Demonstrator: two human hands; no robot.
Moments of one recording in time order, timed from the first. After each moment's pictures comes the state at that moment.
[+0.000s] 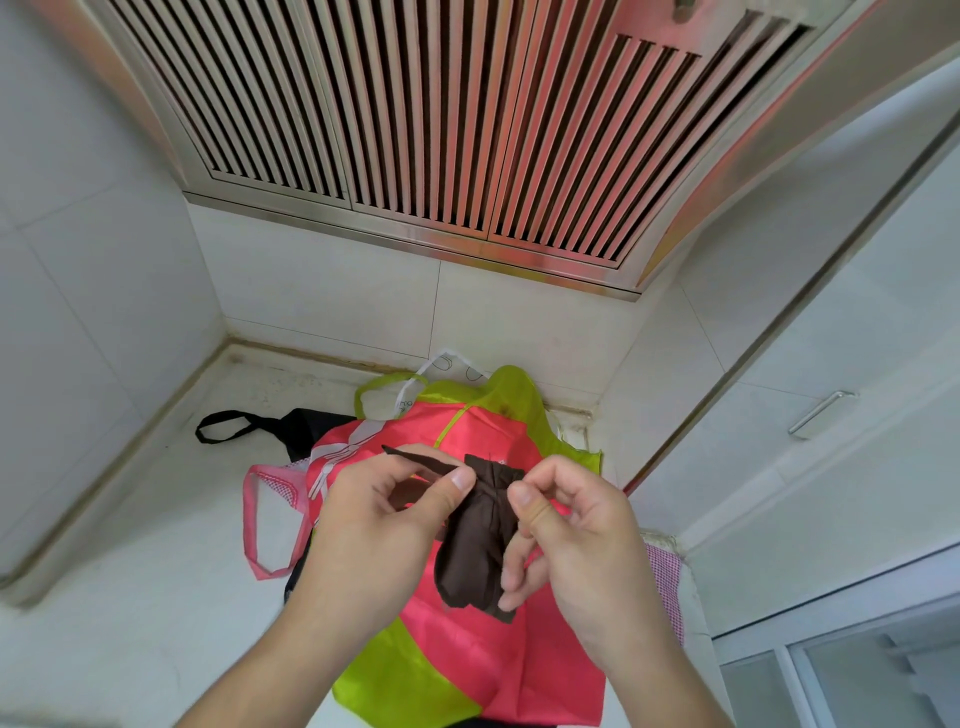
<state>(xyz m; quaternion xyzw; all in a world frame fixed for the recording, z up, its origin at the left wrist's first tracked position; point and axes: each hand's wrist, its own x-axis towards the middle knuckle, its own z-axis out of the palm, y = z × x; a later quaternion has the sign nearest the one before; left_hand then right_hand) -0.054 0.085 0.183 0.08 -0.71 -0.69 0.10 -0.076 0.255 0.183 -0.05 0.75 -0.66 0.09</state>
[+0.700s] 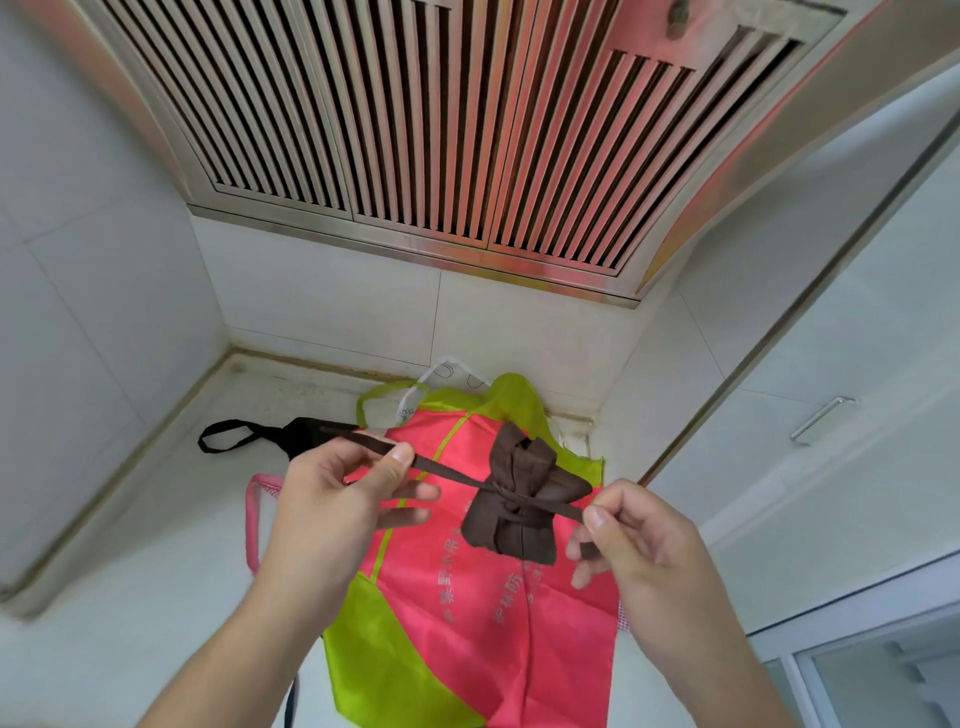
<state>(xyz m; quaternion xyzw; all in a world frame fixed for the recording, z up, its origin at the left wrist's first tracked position) -0.071 0.057 0.173 0.18 -0.61 -0.77 0.10 -0.076 0.305 0.184 -0.05 0.81 -0.59 0.02</state>
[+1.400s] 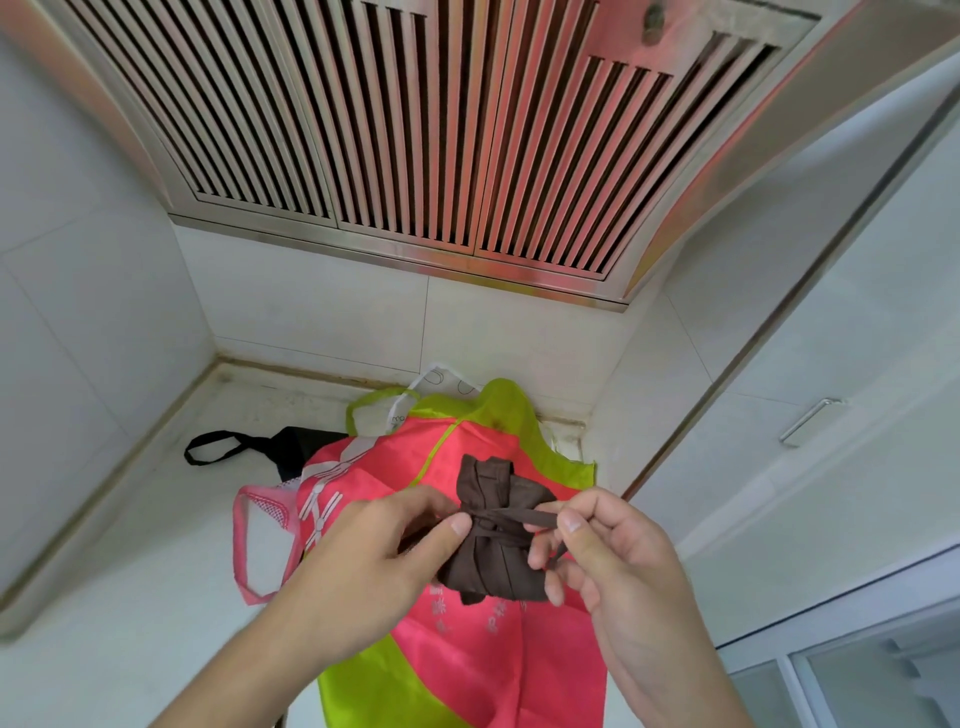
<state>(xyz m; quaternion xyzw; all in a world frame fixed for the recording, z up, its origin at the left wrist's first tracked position) -0.068 0.064 0.157 -0.06 -0.87 -0.49 -0.03 -0.078 0.285 0.177 -0.01 0.65 -0.76 0.06</state>
